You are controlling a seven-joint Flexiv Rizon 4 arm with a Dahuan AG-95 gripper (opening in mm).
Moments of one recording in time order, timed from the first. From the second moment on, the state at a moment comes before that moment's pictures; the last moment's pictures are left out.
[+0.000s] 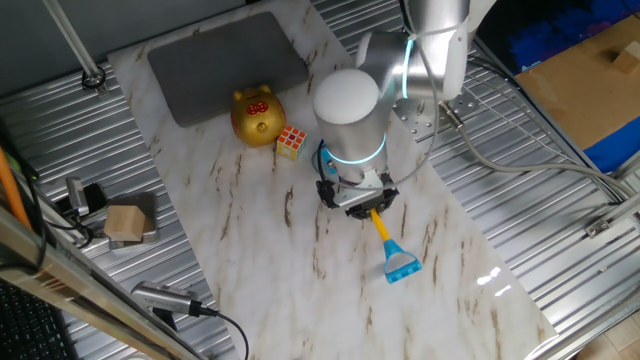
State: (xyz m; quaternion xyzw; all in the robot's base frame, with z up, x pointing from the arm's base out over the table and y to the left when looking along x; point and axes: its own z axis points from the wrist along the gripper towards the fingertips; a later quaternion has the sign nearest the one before) arm 0.322 0.251 0.046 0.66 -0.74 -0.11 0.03
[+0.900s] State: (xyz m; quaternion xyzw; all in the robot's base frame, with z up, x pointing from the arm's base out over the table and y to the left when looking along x) arm 0.348 0.221 0.044 0.68 -0.72 -0.12 0.01
